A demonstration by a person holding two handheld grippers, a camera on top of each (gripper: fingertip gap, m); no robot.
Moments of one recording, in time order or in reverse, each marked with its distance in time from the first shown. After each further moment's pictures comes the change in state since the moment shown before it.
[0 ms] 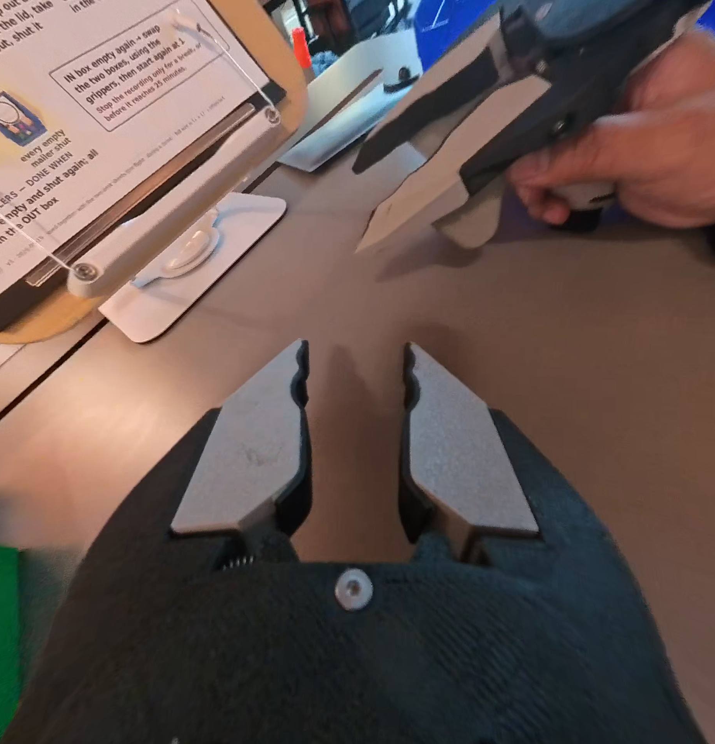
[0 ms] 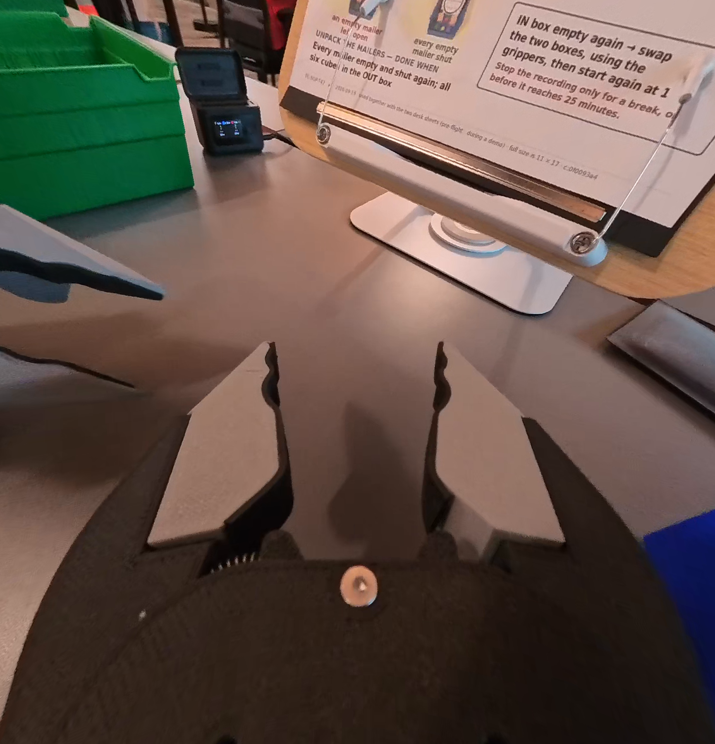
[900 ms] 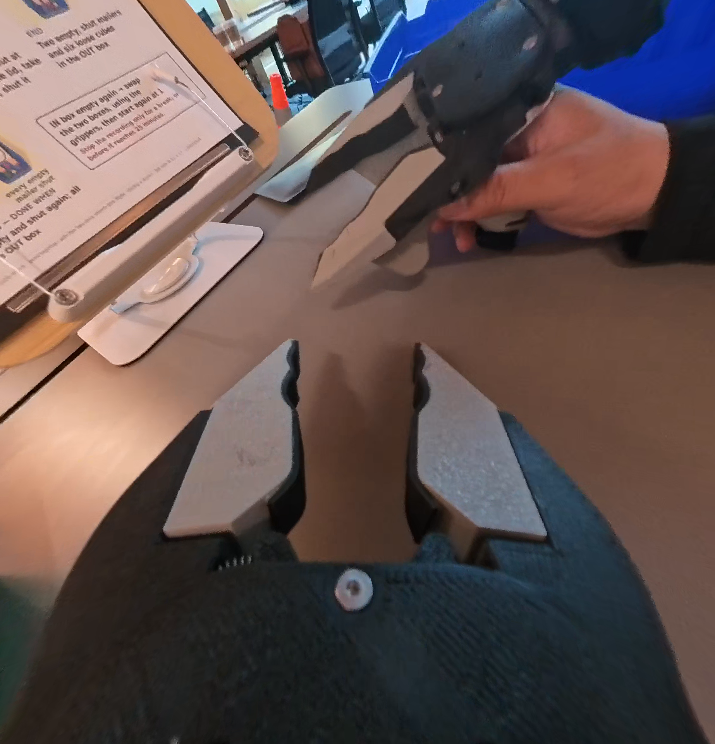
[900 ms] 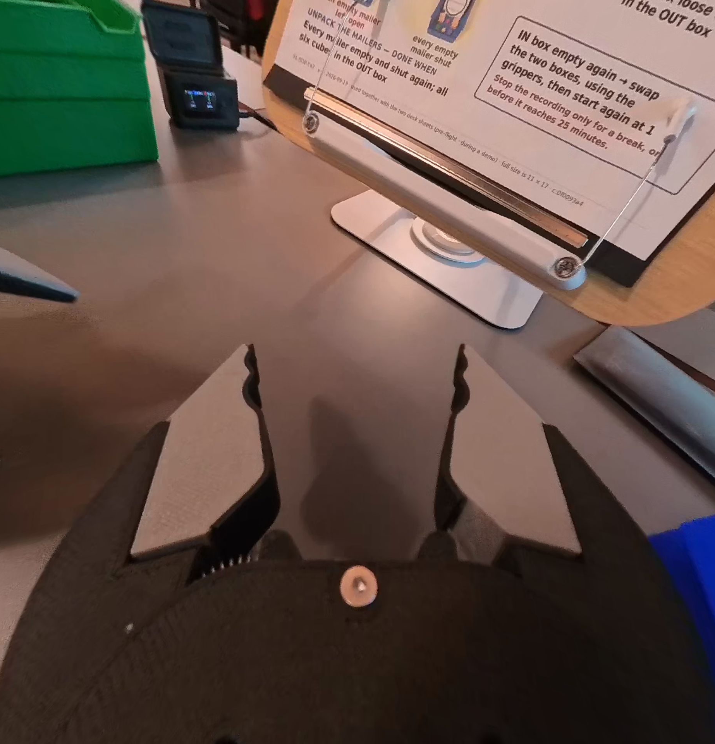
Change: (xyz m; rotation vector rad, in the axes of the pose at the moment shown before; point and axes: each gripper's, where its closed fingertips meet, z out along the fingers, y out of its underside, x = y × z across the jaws) left arm 0.019 -0.011 -0.012 0.067 0.052 0.010; right arm 0.007 -0.001 0.012 -0.021 0.065 -0.098
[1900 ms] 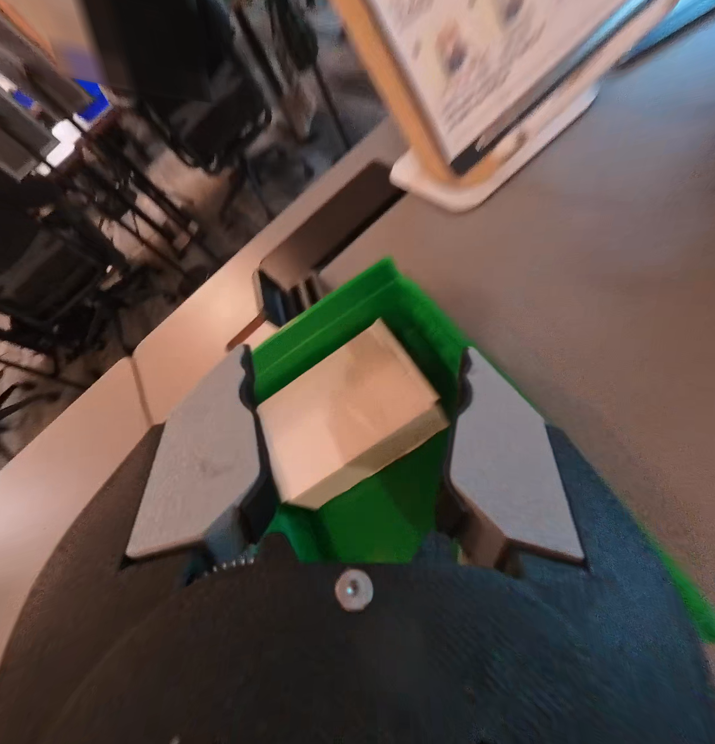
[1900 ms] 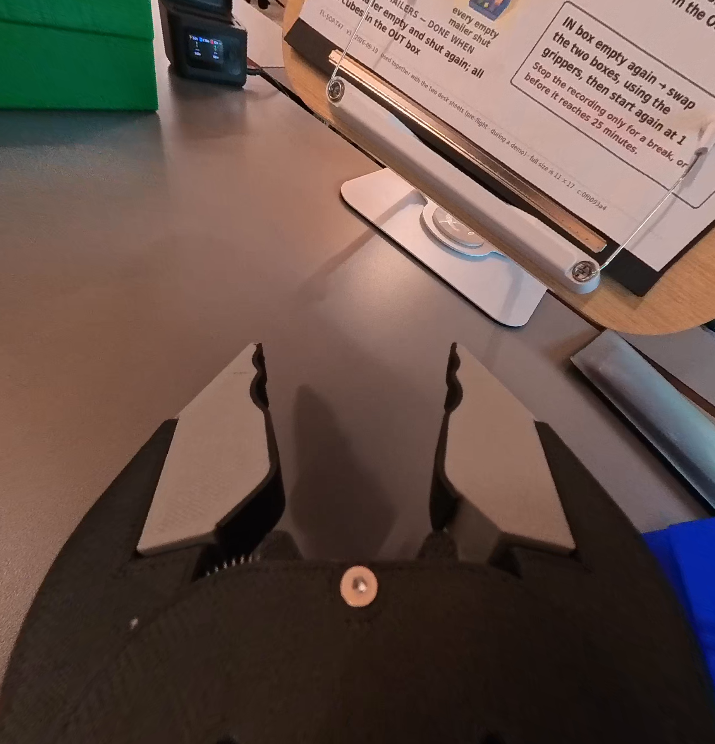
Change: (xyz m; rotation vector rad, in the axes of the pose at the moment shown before) left arm -0.270 0.034 -0.192 -0.307 -0.309 -0.067; right arm -0.009 0.008 0.000 -0.053 0.012 -0.096
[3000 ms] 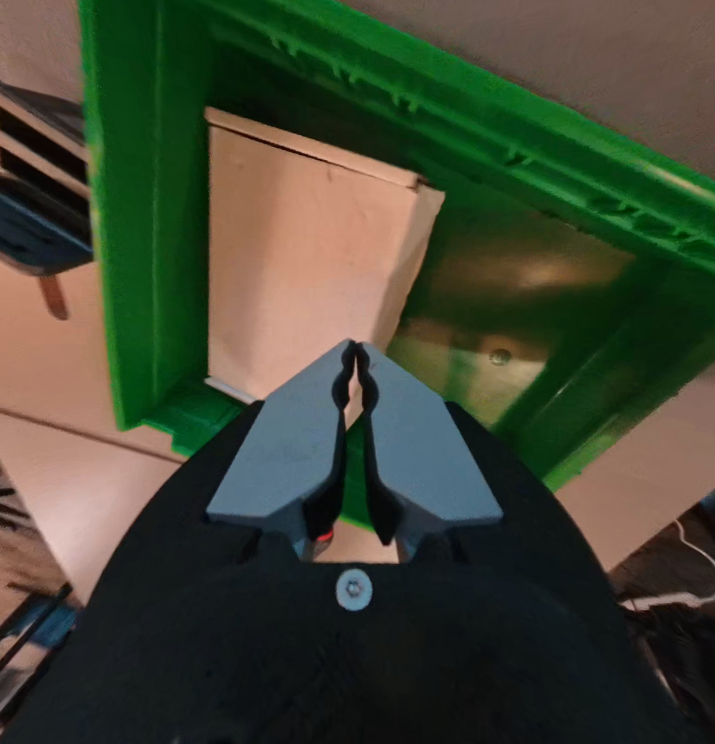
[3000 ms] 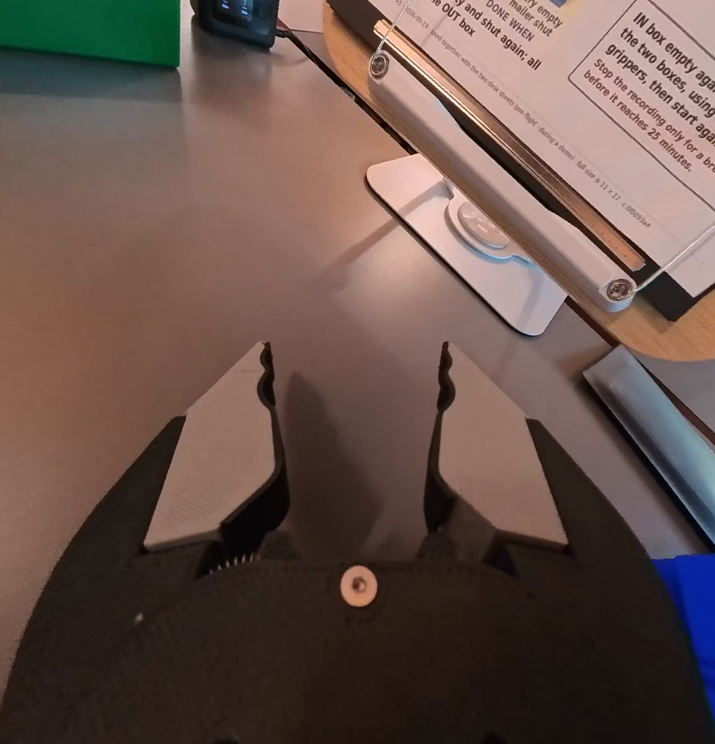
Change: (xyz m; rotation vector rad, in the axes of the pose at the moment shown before) left arm 0.009 0.094 0.031 -0.723 0.538 0.499; right arm -0.012 0.005 0.006 -0.043 -0.034 -0.088
